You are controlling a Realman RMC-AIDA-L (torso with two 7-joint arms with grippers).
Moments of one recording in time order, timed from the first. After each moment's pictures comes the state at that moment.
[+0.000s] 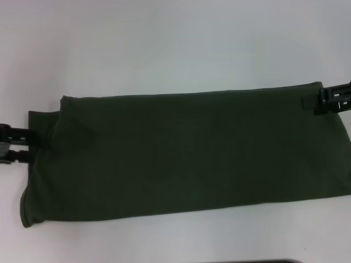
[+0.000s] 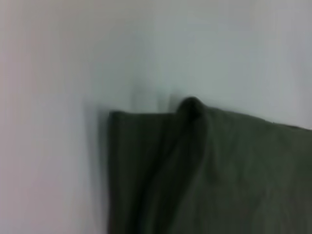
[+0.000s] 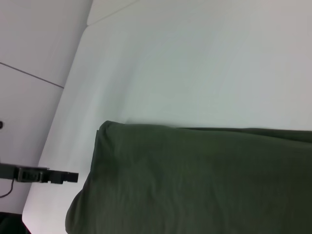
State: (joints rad) left arm -0.52 -1.96 -2.63 -0.84 -0.60 1.78 -2.50; right arm 0.58 1.87 -0.54 -0.71 -2.36 -1.83 2.31
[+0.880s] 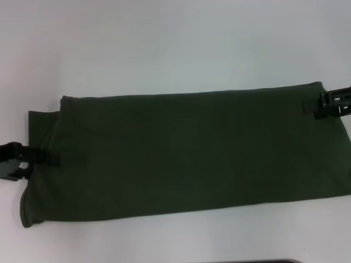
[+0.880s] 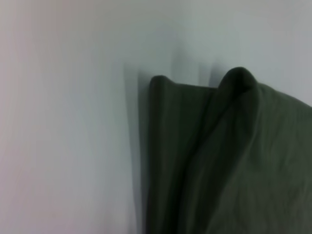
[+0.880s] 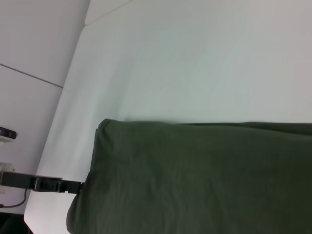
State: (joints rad) left arm -0.50 -1.99 -2.62 -0.79 -0.54 1.71 -2.49; right arm 0.57 1.87 -0.54 -0.70 -2.36 -1.83 2.31
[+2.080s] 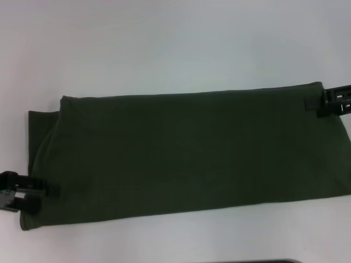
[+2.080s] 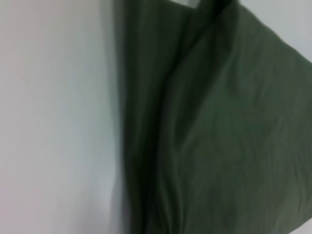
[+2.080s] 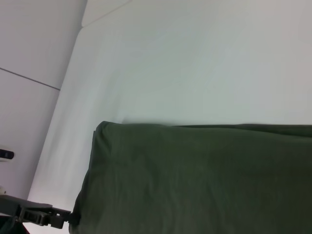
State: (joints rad) left arm -0.46 -1.99 -2.65 -0.80 -0.51 1.86 -2.45; right arm 0.57 1.86 -0.54 -0.70 -2.36 -1.83 2.33
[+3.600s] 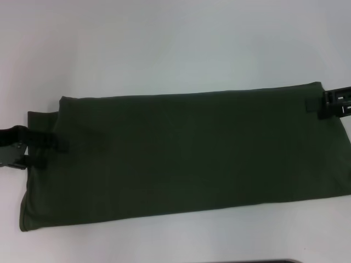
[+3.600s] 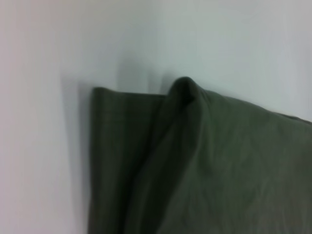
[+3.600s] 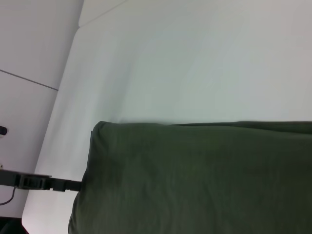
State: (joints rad) left arm -0.55 -1.98 -2.62 -0.80 -0.56 1.78 -2.56; right arm 0.57 1.86 -0.54 -0.70 -2.36 -1.83 2.33
